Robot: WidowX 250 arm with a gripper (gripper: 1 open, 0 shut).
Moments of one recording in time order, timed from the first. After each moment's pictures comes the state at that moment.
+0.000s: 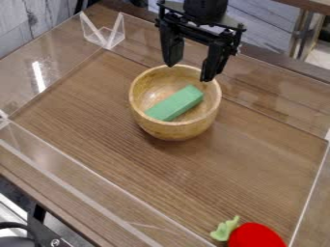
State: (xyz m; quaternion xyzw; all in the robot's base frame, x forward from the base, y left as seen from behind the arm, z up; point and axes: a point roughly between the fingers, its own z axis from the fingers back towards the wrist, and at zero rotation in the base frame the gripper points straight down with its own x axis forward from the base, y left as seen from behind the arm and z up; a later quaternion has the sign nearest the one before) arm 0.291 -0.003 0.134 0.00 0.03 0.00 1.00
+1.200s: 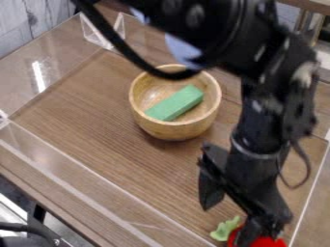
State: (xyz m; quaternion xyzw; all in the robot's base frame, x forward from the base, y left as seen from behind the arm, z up) arm 0.183 -0.127 0.055 -0.02 0.03 -0.19 0.98
